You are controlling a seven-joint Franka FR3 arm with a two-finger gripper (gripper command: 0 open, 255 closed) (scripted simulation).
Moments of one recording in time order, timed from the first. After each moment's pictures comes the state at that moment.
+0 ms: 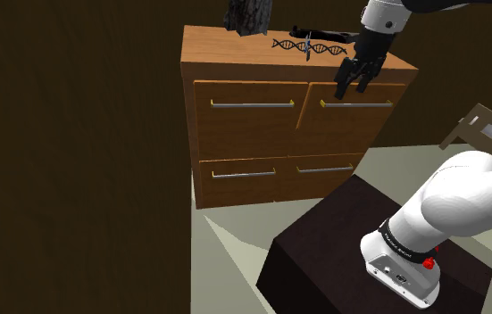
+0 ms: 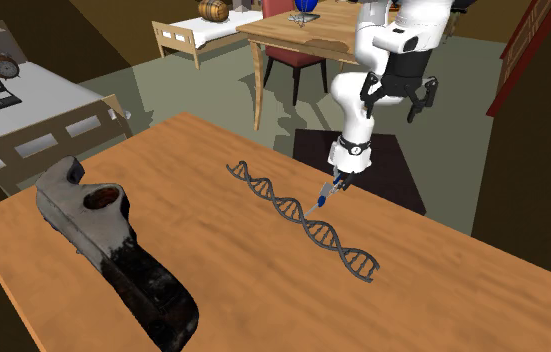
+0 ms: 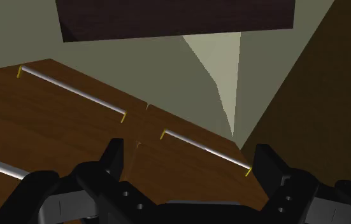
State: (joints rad) arm 0.02 -0.75 -0.05 -2.42 -0.03 1.68 0.10
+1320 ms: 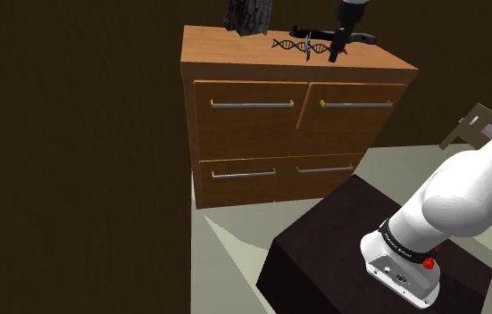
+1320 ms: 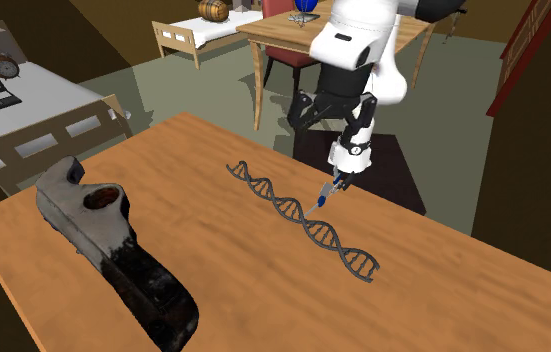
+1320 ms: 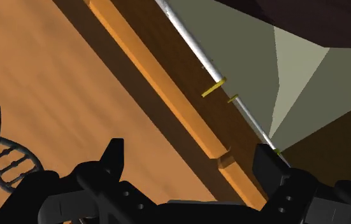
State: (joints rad) arm 0.04 -0.19 -0.31 -1.90 -0.18 1.77 -0.56
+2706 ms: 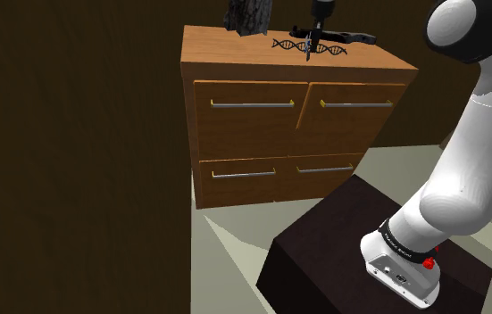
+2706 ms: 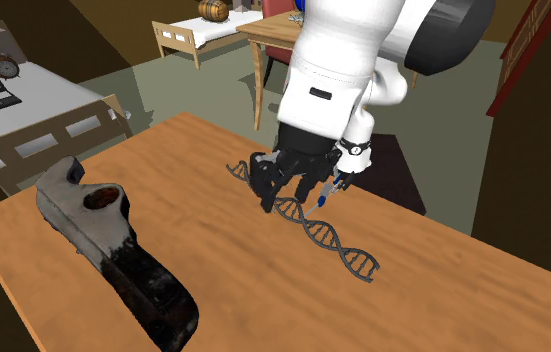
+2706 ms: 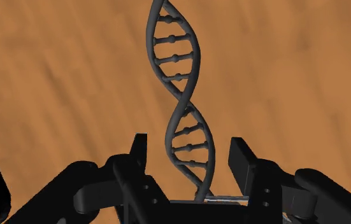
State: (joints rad) arm -0.01 0.26 -0.35 -1.42 -0.09 1.81 -0.95
